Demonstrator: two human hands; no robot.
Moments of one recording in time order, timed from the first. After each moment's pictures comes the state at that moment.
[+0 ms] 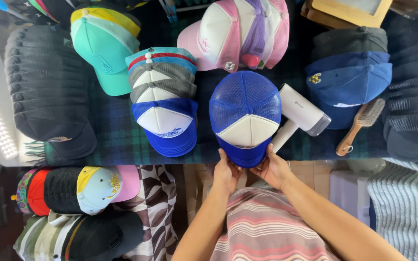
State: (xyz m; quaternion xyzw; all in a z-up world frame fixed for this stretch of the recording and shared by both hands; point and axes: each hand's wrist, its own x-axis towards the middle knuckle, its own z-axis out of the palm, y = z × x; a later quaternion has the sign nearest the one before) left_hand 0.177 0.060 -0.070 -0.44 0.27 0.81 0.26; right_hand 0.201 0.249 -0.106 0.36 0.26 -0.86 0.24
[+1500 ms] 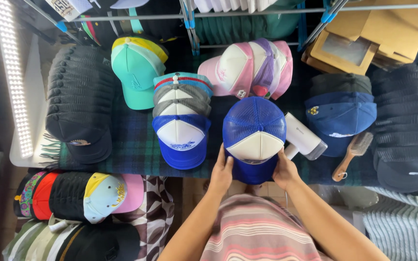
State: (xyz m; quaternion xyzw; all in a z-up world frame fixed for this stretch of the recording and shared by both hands) left_hand 0.131 0.019 0.037 -0.13 0.69 0.69 0.19; right_hand 0.138 0.286 -0.146 0.45 0.39 -0.80 0.09
